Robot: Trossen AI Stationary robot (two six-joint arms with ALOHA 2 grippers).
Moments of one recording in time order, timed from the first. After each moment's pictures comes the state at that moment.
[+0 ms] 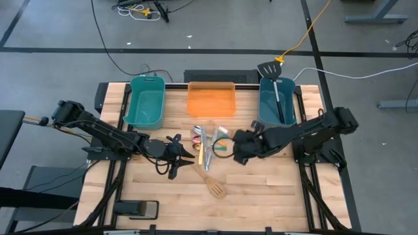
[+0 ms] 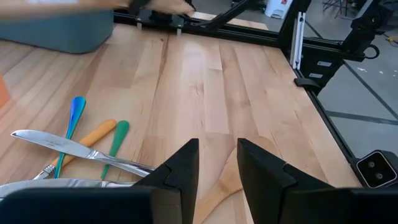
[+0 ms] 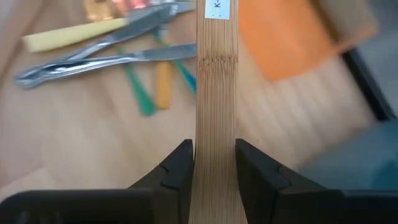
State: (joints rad) left arm -0.32 1.24 0.57 0.30 -0.22 -0.29; right arm 0.26 1.55 1.27 -1.04 0.54 0.64
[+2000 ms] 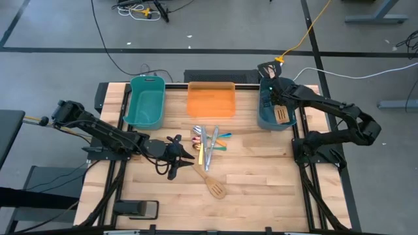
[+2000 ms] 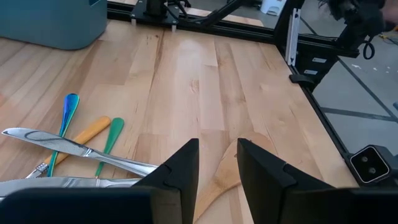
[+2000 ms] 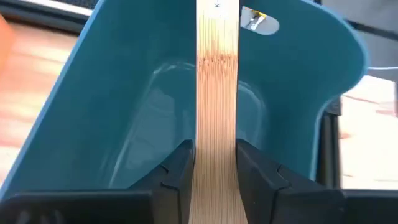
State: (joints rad) left arm -0.32 1.24 0.57 0.29 -0.20 -0.29; right arm -0.74 1.22 0.82 -0.74 0.45 0.51
